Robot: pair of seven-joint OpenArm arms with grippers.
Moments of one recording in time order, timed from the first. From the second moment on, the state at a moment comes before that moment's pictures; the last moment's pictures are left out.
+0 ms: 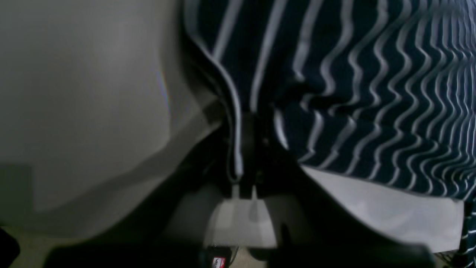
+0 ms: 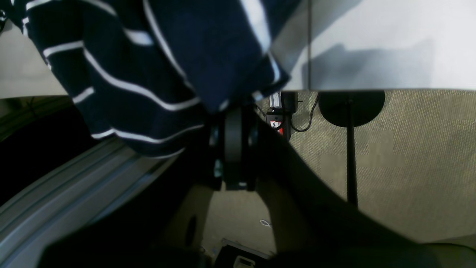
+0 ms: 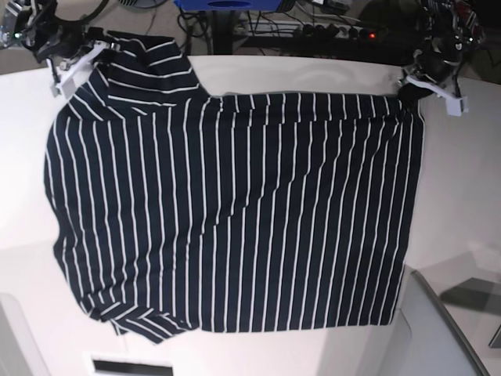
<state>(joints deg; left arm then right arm) 17.1 -11.1 -44.1 64.6 -28.2 -41.7 33.6 -25.7 2.6 29.7 85.9 29.1 29.6 -63.4</state>
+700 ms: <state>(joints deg) 23.4 -10.6 -43.6 80.5 -26.7 -41.1 35.6 -35.6 2.0 37.4 111.1 39.3 33.5 -75.5</state>
